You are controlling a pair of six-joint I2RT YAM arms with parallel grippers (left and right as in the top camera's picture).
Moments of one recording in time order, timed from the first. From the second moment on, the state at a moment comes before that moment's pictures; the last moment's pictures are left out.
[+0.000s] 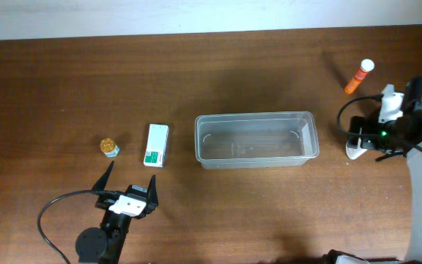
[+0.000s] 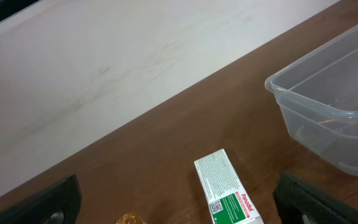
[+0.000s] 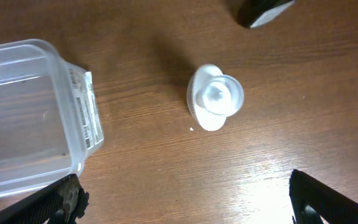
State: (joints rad) left arm -0.08 0.01 0.01 -0.06 0.15 0.45; right arm -0.36 1.39 1.29 -1.10 -0.05 -0.14
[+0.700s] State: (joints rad) left arm -0.08 0.01 0.01 -0.06 0.15 0.45; right arm -0.43 1.66 1.29 -0.99 -0.11 -0.30
